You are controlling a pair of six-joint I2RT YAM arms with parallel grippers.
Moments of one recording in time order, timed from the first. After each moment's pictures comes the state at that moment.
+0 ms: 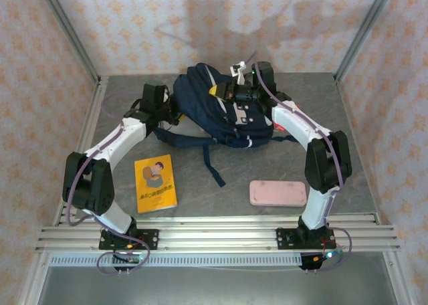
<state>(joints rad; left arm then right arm) -0.21 1.58 1.18 -0.24 0.35 -1.11 0.39 1.84 1.52 -0.04 -0.84 0.81</state>
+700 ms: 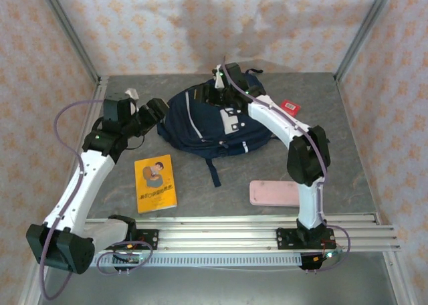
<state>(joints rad) -0.15 1.10 1.10 -0.53 0.23 -0.86 0.56 2.01 1.81 -0.45 -0.27 0.58</state>
